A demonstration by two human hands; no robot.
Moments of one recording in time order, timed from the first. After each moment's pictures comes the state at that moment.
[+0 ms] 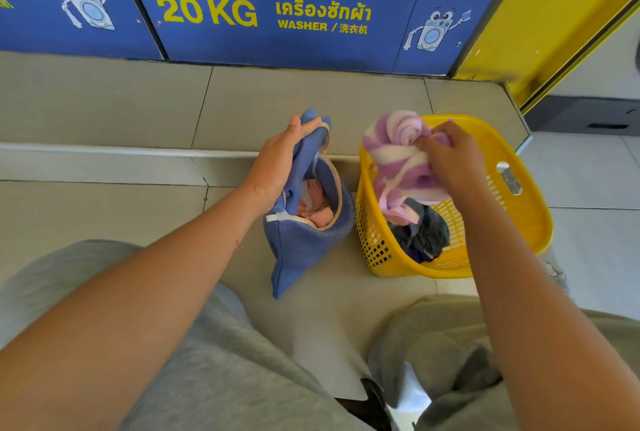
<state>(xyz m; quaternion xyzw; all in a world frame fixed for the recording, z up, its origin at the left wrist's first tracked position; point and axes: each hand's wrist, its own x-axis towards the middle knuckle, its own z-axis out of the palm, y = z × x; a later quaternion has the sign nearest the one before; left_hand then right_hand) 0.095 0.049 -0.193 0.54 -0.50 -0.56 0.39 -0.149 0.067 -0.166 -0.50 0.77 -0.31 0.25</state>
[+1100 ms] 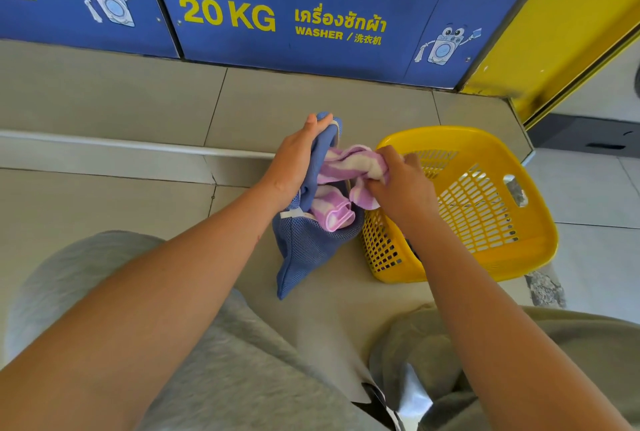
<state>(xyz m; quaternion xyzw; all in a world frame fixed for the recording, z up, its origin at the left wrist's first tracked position) 0.099 0.051 -0.184 0.54 -0.49 -0.56 0.40 -0.076 0.084 -0.197 -0.64 0.74 -0.14 0.14</state>
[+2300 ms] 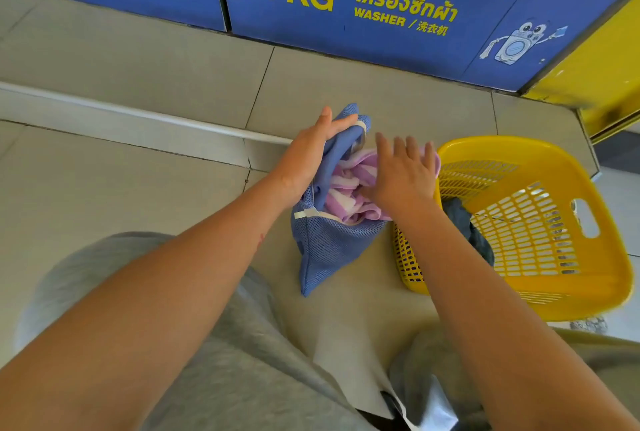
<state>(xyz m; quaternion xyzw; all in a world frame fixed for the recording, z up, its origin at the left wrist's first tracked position) 0.158 0.047 -0.191 0.54 -0.46 -0.58 0.40 -0.001 0.035 -0.225 -0.73 0.68 0.09 0.01</state>
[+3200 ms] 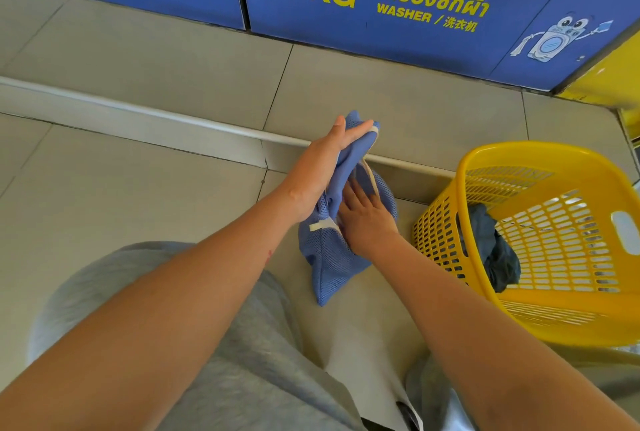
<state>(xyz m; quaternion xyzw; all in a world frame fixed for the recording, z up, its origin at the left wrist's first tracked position) 0.169 0.051 -0.195 0.53 -0.42 -0.63 0.38 0.041 0.058 -0.309 -0.84 0.49 0.21 0.12</state>
